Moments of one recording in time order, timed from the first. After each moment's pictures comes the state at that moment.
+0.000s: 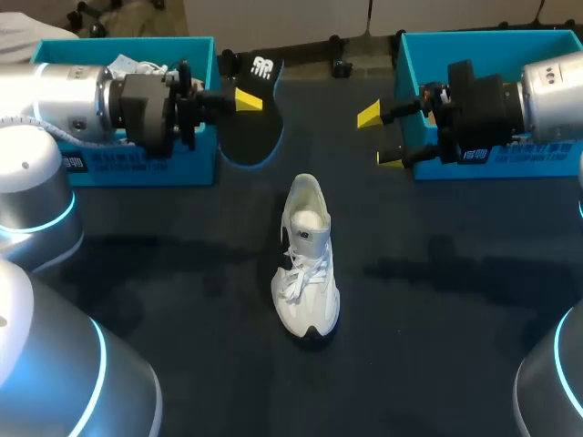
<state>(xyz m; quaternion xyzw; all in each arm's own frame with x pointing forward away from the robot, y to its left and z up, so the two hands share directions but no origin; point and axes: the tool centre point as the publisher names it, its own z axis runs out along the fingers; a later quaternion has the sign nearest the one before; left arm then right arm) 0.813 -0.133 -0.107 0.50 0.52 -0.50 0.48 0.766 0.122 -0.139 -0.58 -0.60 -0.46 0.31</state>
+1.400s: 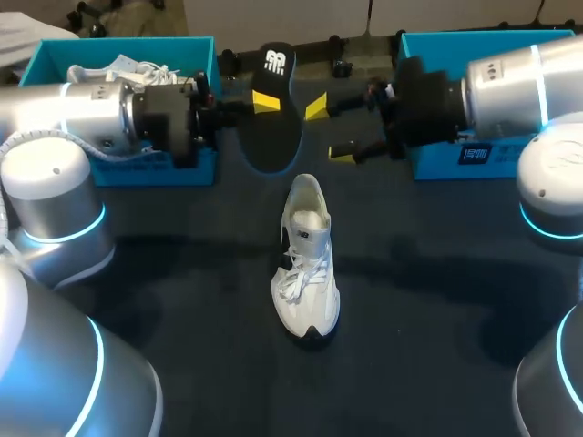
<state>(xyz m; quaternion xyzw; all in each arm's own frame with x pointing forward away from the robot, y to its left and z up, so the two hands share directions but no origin) 0.828 -0.159 -0.117 0.49 0.49 -0.48 0.53 0.776 0.193 -0.132 -0.58 -0.59 -0.46 0.32</state>
